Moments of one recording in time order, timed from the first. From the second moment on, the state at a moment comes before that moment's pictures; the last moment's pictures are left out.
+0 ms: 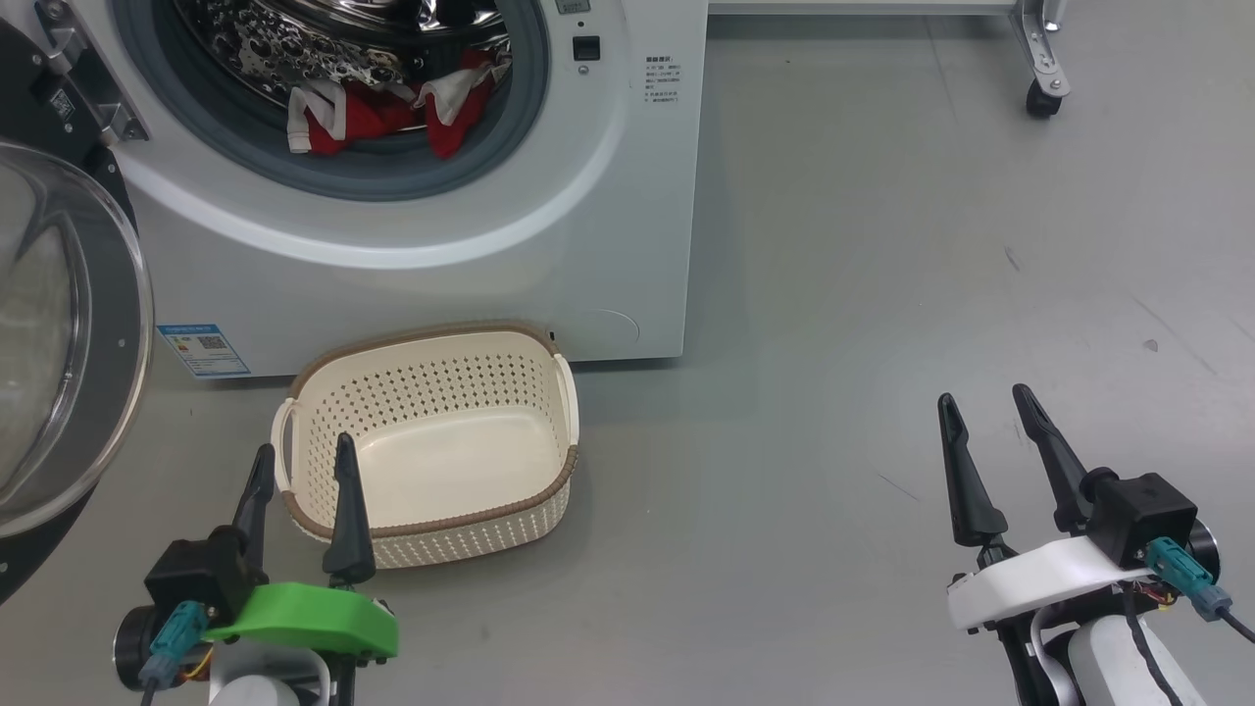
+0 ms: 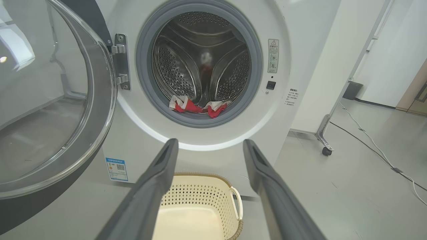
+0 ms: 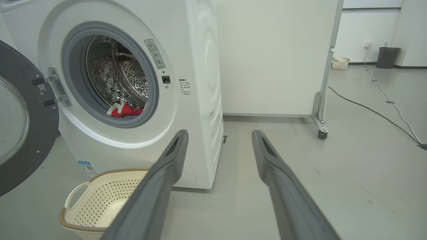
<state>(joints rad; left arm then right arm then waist) -0.09 0.04 -0.15 0.22 -0.42 0.03 -0.25 -0.05 -0.13 0.18 0.14 0.33 0.12 -0.25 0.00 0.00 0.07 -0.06</state>
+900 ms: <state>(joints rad) -0.08 0.04 -0.14 0.21 -0.40 0.05 -0.25 -0.04 -0.12 0.17 0.14 0.33 0.12 -0.25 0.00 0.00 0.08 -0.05</state>
